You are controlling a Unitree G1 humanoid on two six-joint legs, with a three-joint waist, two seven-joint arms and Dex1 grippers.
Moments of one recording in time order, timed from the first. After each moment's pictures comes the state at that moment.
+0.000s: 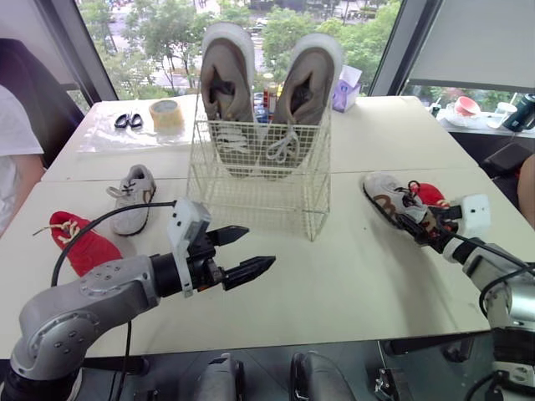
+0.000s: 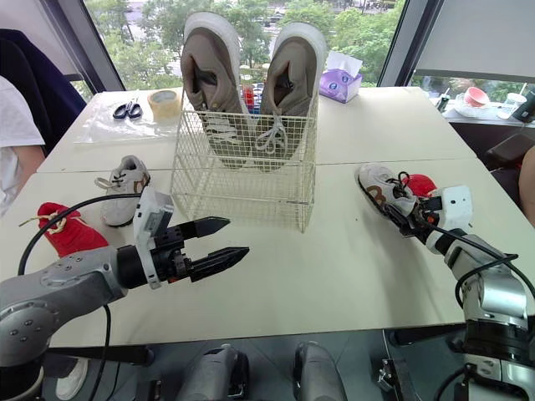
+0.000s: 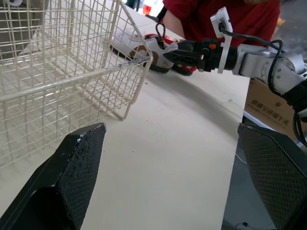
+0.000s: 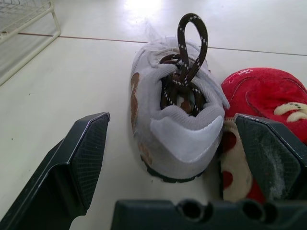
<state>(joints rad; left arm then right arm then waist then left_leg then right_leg) -0.18 0.68 0.15 -0.75 -1.21 0.95 -0.31 -0.27 -0.64 -0.36 0.19 0.40 0.42 0.54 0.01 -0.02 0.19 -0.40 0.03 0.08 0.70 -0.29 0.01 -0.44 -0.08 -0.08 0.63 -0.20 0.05</state>
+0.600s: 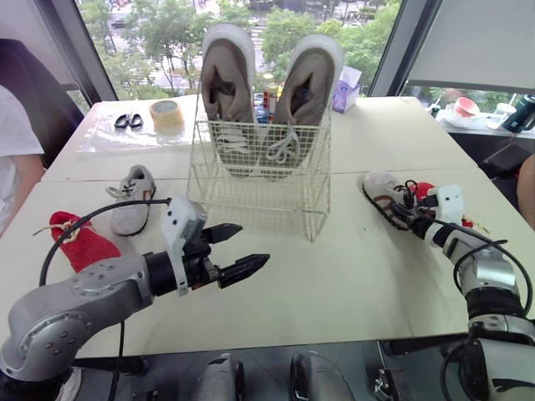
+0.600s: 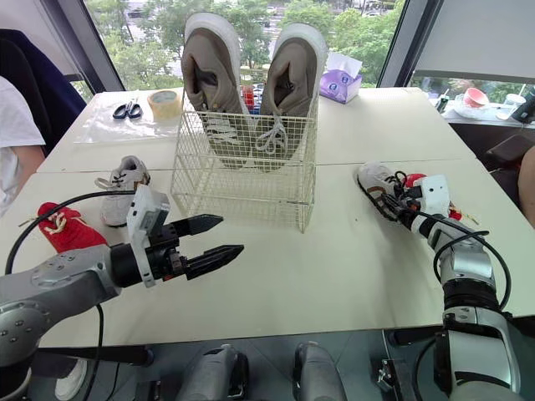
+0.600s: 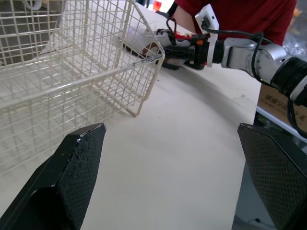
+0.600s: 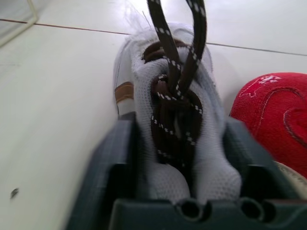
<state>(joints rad) -0.17 0.76 0.17 -0.76 -1.23 0.92 -0.28 -0.54 -0.63 -0.24 0.65 0.25 0.19 0.60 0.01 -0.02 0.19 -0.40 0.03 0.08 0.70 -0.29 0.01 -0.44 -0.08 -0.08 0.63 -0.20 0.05</state>
